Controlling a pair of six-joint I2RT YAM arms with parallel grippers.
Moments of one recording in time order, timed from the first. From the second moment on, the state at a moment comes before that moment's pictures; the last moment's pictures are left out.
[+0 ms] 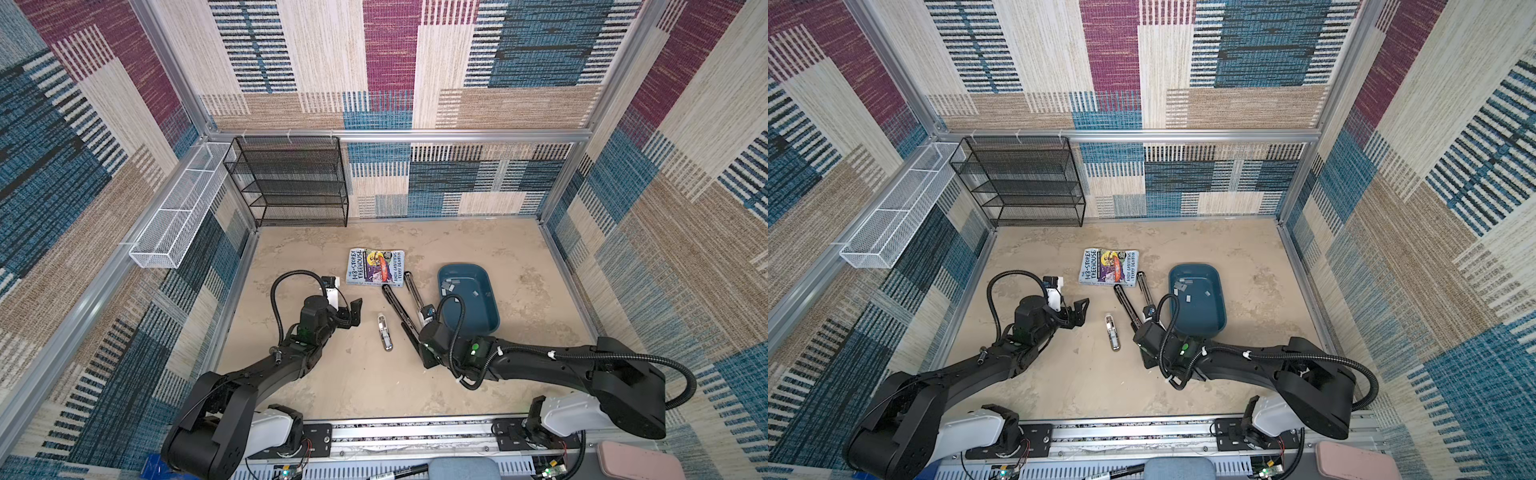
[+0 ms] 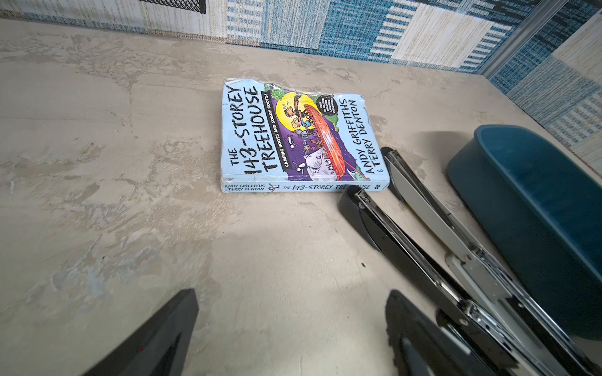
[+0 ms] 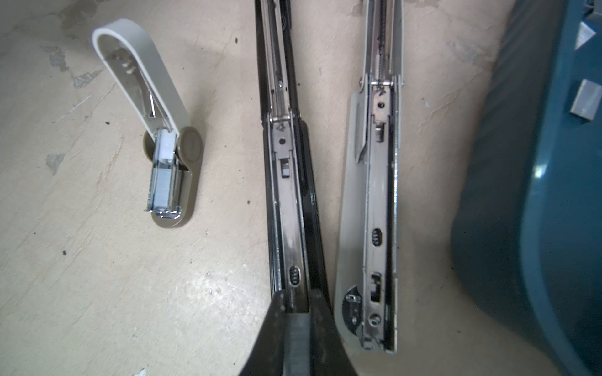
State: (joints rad) left arm -0.34 1.25 0.38 0.43 0.03 -0.23; right arm 1.03 1.40 0.68 -0.24 0.31 0.59
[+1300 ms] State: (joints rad) left arm -0.34 1.26 0.38 0.43 0.03 -0.23; right arm 1.05 1.38 0.68 -0.24 0.34 0.54
